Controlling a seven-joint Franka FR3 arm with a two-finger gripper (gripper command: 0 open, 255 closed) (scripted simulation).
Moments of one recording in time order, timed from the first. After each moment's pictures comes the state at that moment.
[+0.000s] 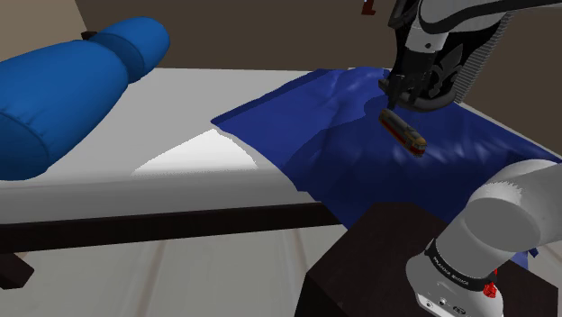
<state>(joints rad) -0.19 -0.59 -0.30 -2.43 -0.20 1.83 -0.11</state>
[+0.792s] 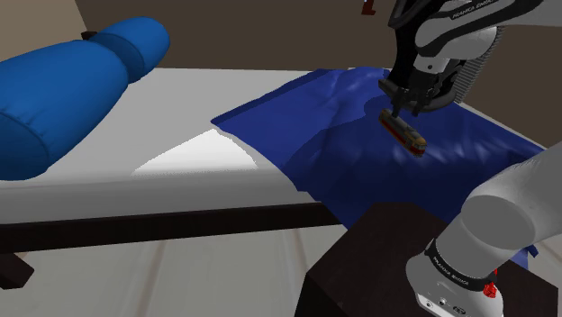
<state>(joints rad) -0.24 -0.32 -0.52 -2.37 -0.12 2.08 -0.22</state>
